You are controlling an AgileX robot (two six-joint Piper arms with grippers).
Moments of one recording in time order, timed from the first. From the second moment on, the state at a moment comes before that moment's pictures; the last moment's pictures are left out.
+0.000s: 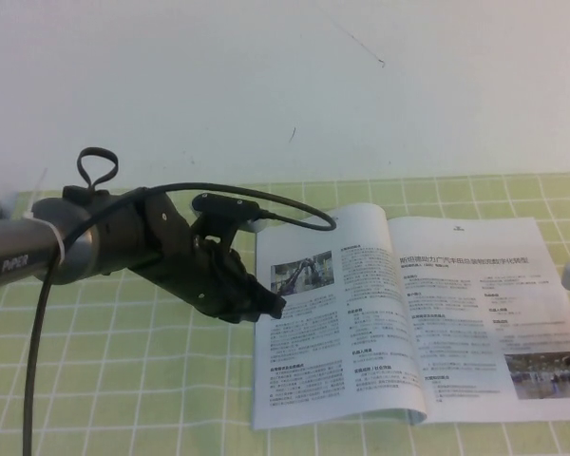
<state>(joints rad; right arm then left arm) -0.02 1.77 -0.76 0.40 0.41 -0.69 -0.37 1.92 -1.21 -0.57 0.53 0.47</state>
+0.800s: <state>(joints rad) -0.02 1.78 -0.77 0.40 0.43 -0.69 -0.41 1.98 -1.25 -0.23 0.46 0.06</state>
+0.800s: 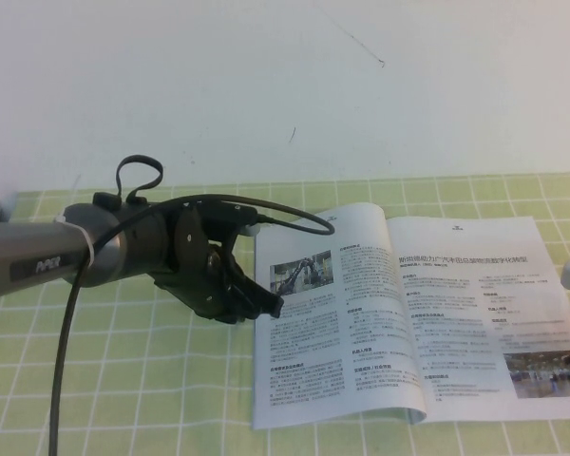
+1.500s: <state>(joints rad) -0.02 1.78 -0.77 0.40 0.44 -0.68 -0.45 2.01 -1.27 -0.32 0.50 -0.01</state>
